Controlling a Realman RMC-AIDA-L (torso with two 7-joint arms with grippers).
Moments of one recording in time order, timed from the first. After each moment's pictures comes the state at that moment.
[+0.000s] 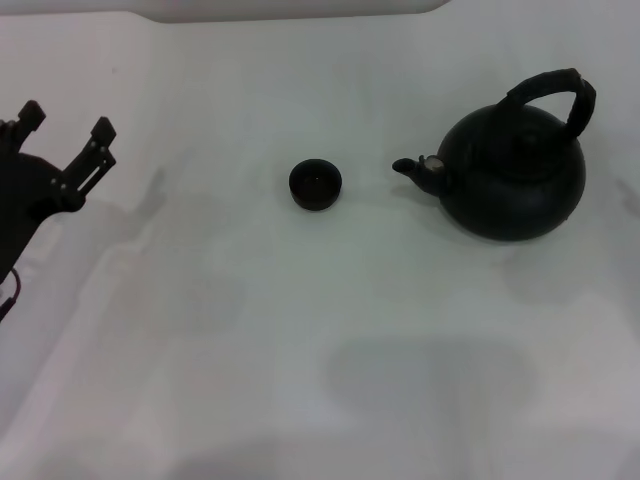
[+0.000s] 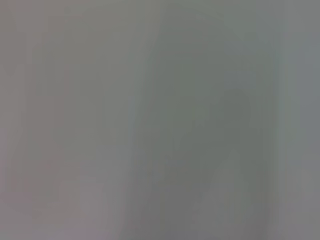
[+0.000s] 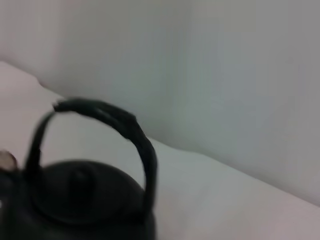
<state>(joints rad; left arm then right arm) -0.07 -2.09 1.65 0.49 -2.86 -1.15 2.65 -0.06 2.01 2.02 1.12 -1.56 1.00 -1.89</state>
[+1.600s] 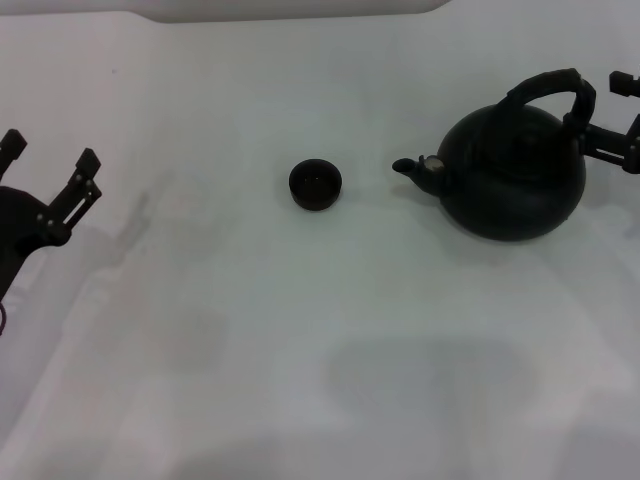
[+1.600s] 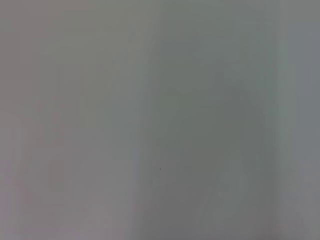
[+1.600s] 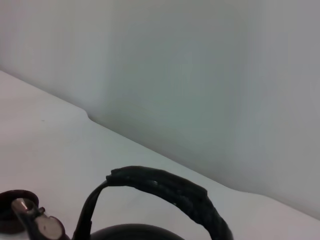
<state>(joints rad) -0.10 -2.09 1.65 0.28 -2.93 -1.34 2.77 0.09 2.01 1.93 1.06 -1.57 0.98 -1.81</state>
